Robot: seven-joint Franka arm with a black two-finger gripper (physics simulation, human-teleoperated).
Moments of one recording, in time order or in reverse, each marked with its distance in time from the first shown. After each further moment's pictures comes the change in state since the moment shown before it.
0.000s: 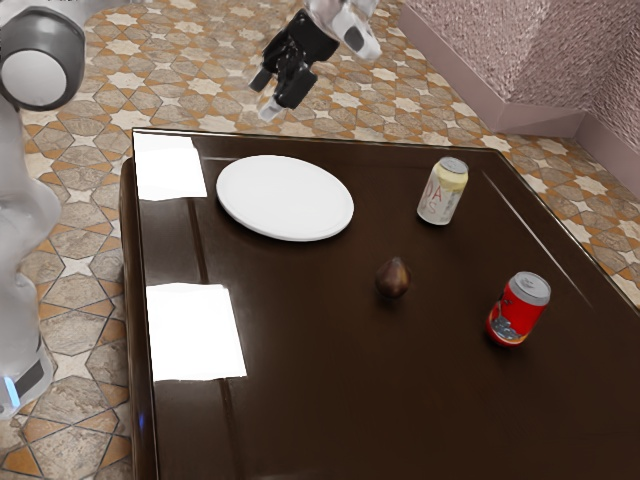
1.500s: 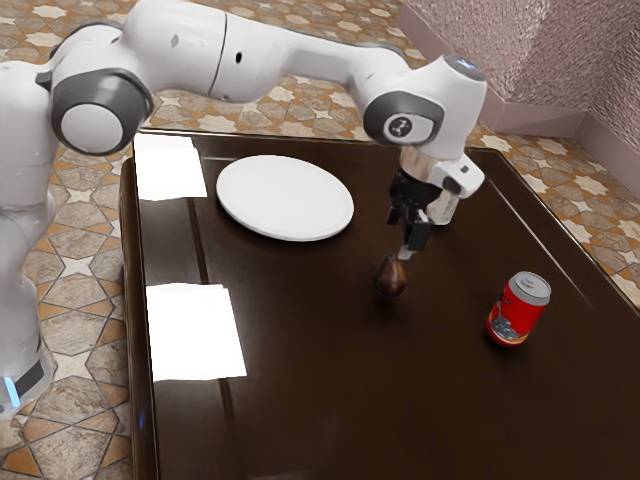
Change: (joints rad) arm 0.147 0.262 -0.246 -0.206 -0.090 0.931 -0.039
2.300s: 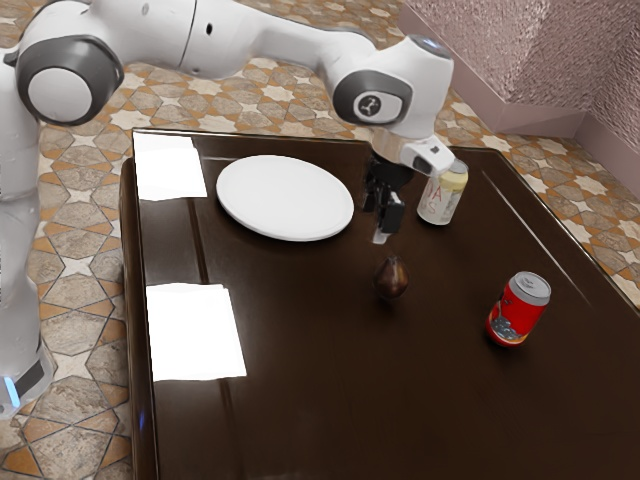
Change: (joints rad) arm 0.277 -0.138 -0.269 -0.156 0.024 0.067 0.023
